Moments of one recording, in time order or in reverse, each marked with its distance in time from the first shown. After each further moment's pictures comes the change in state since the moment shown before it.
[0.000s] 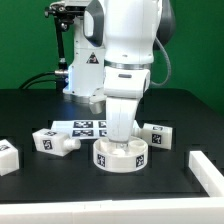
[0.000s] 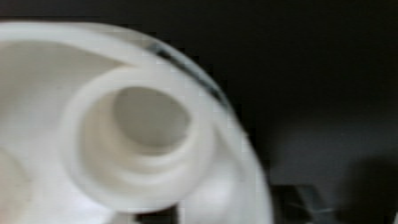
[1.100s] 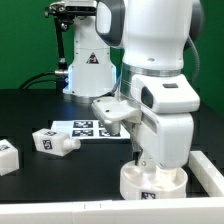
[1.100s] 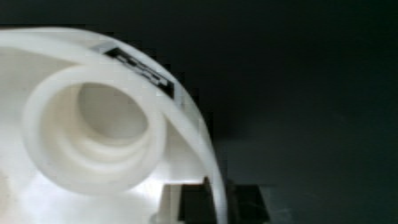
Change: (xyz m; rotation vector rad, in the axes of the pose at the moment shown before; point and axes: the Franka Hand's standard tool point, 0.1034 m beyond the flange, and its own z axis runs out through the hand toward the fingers) arm 0.034 0.105 -0.015 0.026 -0.033 -0.480
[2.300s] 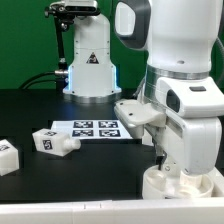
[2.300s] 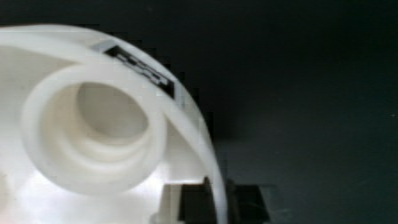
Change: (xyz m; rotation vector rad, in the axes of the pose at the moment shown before) arm 0.030 0.022 -0.003 -0.016 0.018 0.084
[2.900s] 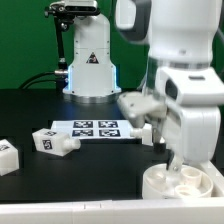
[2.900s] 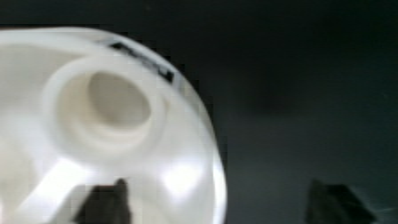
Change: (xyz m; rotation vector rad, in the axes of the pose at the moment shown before) arm 0.005 -0.004 -0.025 -0.031 -0.007 0.112
